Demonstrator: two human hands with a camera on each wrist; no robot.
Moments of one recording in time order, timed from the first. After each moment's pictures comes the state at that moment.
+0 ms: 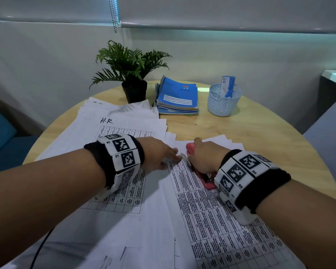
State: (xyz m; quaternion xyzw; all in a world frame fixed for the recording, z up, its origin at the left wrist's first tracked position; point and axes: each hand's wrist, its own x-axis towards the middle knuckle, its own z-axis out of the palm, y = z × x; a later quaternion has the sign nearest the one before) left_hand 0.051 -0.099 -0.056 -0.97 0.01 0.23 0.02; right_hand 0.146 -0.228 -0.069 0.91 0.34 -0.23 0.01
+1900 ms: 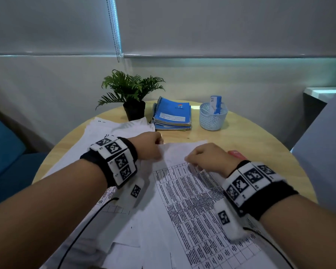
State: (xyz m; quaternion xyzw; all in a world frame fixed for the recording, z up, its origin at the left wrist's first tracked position) left_hand 0.050 -0.106 -0.022 -0.95 -0.22 0.04 -0.21; right_hand 0.146 -0.272 -0.045 0.85 0.31 -0.25 -0.36
